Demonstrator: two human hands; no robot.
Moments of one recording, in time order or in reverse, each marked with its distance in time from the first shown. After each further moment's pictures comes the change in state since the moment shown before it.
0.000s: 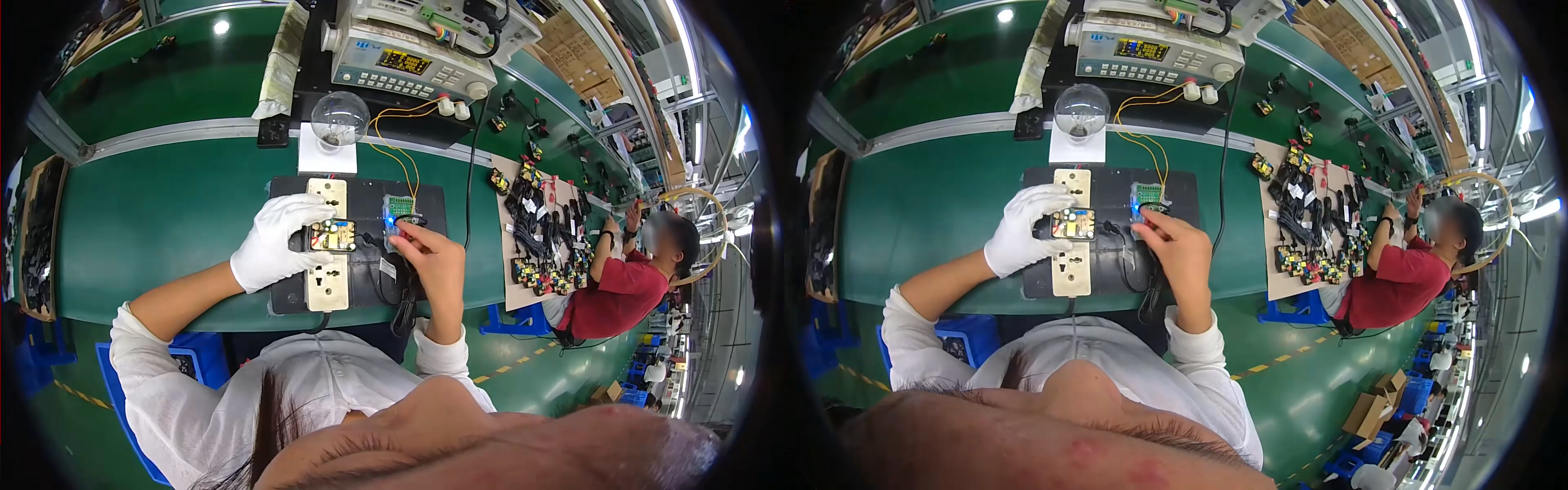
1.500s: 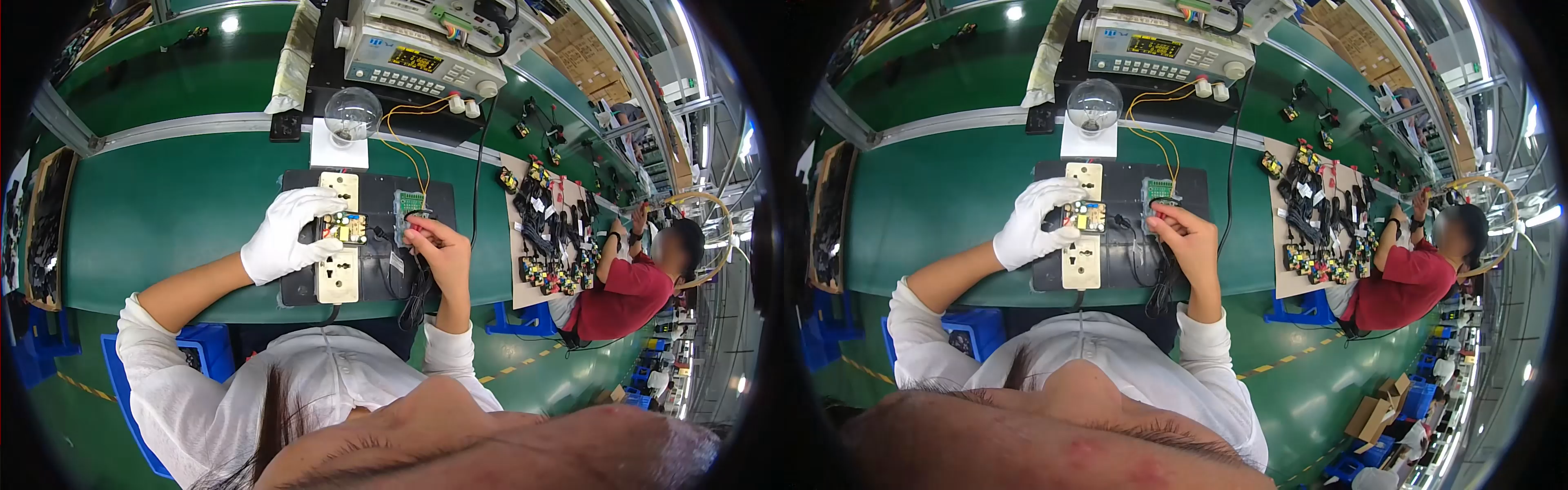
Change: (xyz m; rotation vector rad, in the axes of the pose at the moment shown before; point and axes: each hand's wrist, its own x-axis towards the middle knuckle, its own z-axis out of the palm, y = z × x) left_hand -0.001 0.000 -0.001 -0.022 -0.018 -0.026; right_hand 0.003 0.028 0.007 0.544 -0.149 0.171
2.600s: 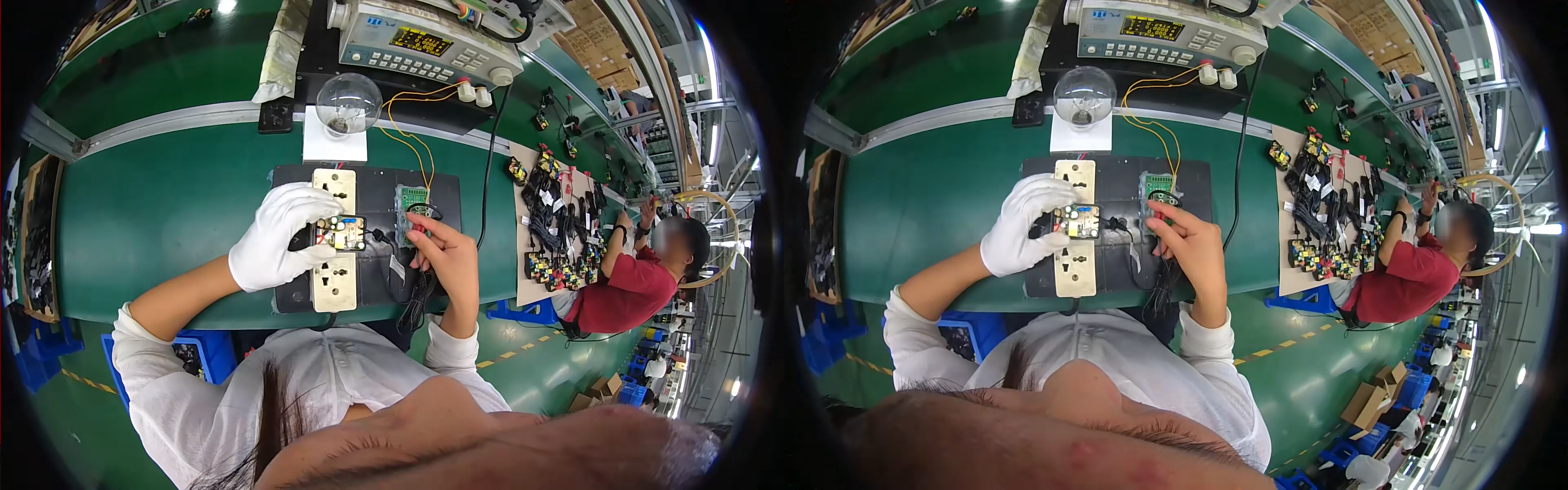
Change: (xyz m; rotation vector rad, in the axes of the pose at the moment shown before) left_hand 0.009 0.002 -0.008 -0.028 -0.046 0.072; right_hand 0.001 -0.019 -0.001 -0.086 -0.034 0.243
